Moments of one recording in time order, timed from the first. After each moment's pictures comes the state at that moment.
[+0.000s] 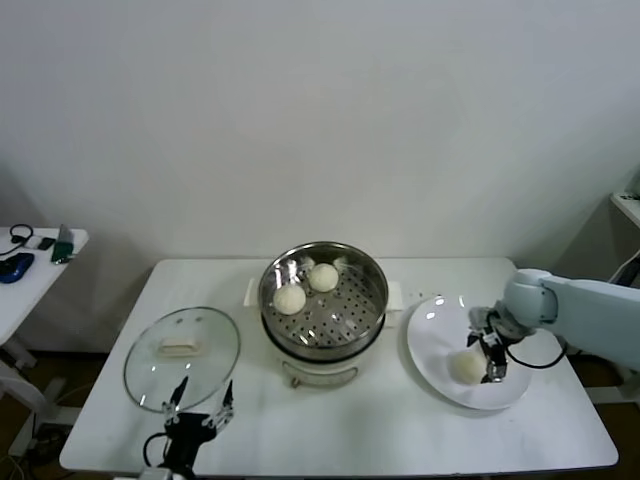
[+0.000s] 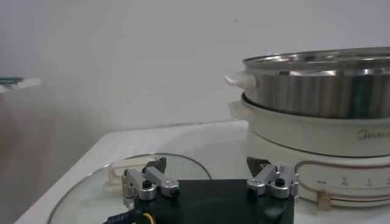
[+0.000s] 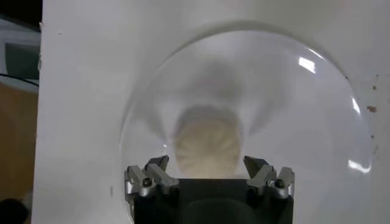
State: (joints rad) left arm 1.73 -1.50 -0.61 -1.97 -0.02 -0.02 0.06; right arm 0.36 0.61 -1.52 1.38 0.27 -0.31 -0.85
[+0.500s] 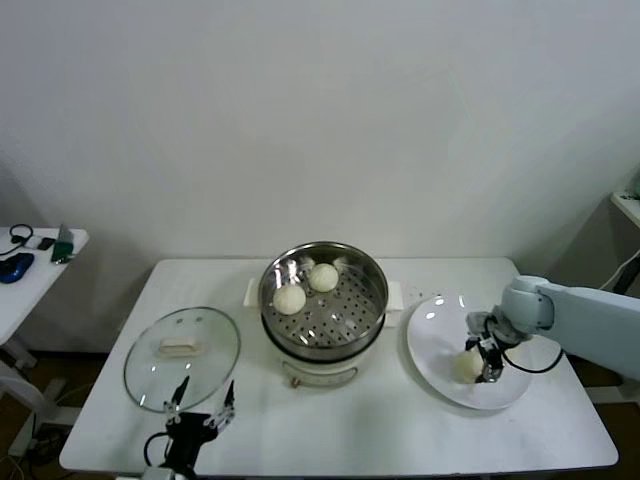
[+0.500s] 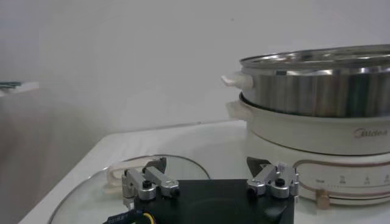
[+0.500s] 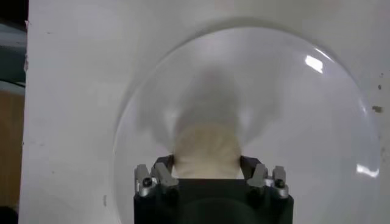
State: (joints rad) left arm 1.73 -1.50 -0.60 -1.98 0.01 -0.02 0.06; right arm 0.35 0.61 -1.49 1.37 0.25 -0.28 -0.85
